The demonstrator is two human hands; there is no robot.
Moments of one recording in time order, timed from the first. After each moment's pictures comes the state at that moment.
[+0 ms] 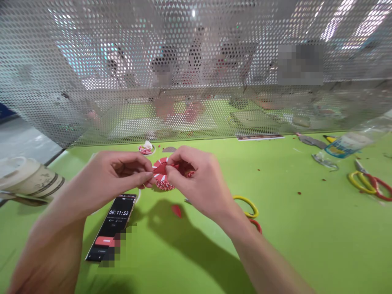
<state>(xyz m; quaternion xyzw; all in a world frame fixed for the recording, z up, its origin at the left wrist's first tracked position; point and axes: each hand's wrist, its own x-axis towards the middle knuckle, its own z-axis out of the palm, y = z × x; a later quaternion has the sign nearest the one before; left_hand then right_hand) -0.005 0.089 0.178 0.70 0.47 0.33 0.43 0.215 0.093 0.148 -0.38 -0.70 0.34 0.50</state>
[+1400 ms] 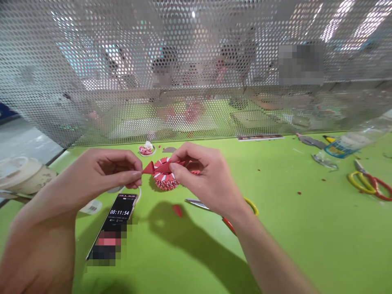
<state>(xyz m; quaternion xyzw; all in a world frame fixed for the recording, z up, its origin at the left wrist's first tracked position) -0.020 0.092 0.191 0.70 0.45 0.32 0.45 0.225 0.092 0.155 -0.34 -0.68 0.41 0.51</state>
